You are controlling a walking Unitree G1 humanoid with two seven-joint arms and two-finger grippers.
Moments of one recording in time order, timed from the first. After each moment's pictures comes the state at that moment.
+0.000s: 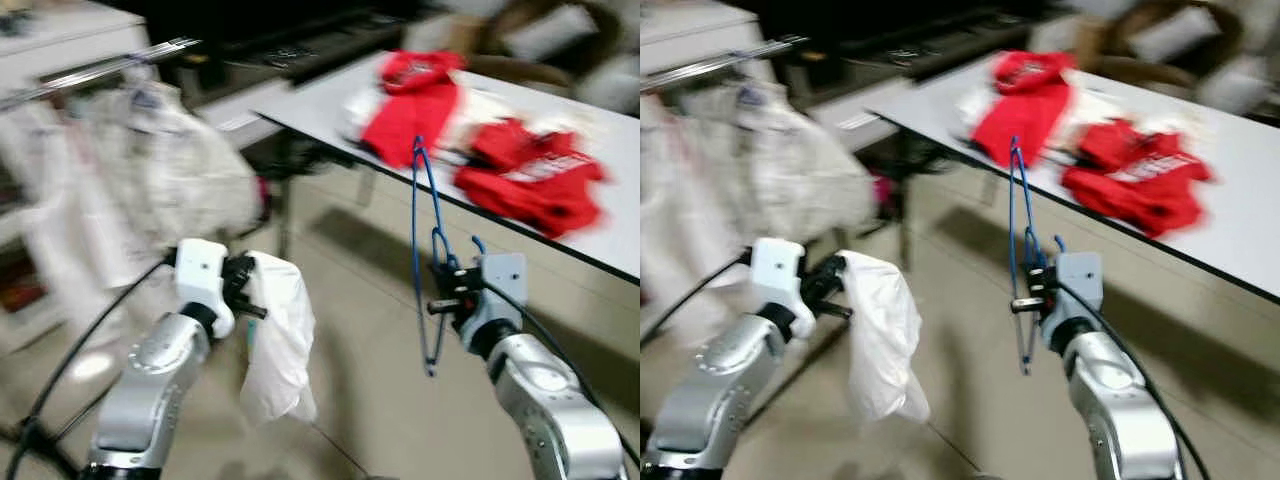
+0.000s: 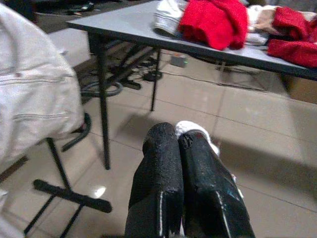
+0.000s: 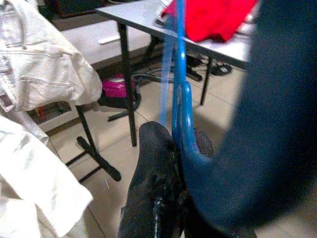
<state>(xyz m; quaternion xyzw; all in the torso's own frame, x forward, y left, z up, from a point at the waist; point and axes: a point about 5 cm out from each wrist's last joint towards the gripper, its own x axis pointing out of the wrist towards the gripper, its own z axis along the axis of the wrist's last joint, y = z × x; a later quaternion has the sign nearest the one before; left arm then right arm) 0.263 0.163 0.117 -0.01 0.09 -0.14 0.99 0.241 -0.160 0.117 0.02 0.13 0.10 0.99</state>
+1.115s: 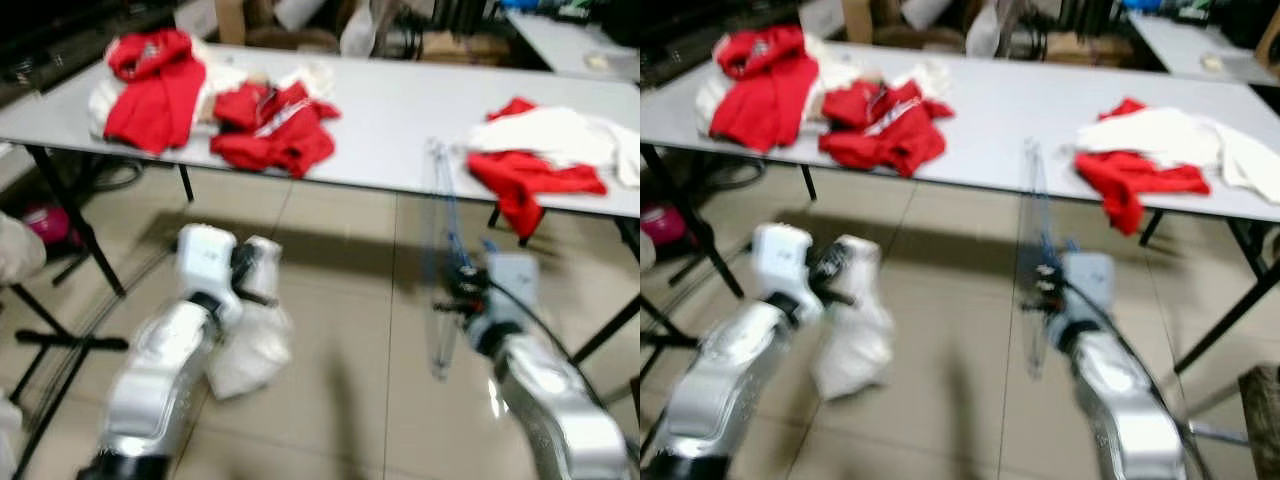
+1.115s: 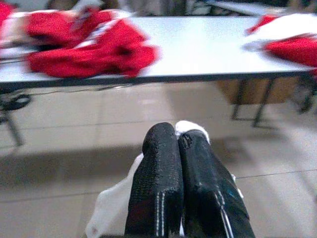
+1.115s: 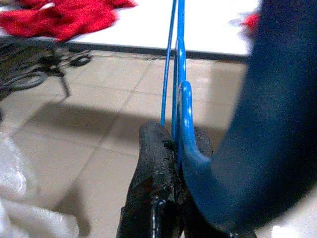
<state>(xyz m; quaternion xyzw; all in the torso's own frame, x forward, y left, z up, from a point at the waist) 0.271 0.148 0.125 0.00 0.06 -0.17 0.98 0.242 -0.174 0.113 0.02 0.14 0.04 0.99</state>
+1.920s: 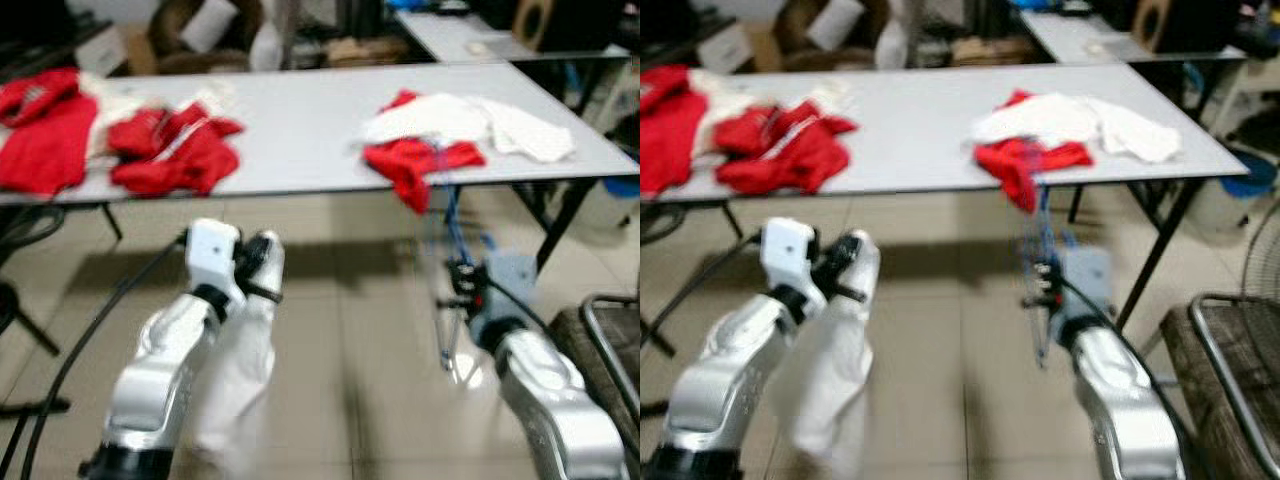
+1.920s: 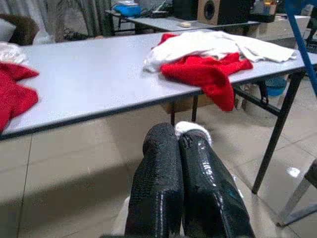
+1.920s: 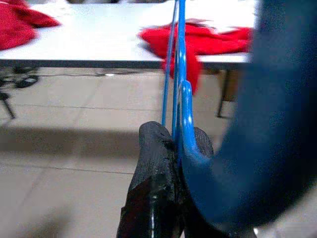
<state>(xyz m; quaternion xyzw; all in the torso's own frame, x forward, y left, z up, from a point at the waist) 0.275 0.145 0.132 -0.01 0.04 -0.20 0.98 0.244 -0.174 0.115 -0.01 0.12 0.05 0.99</state>
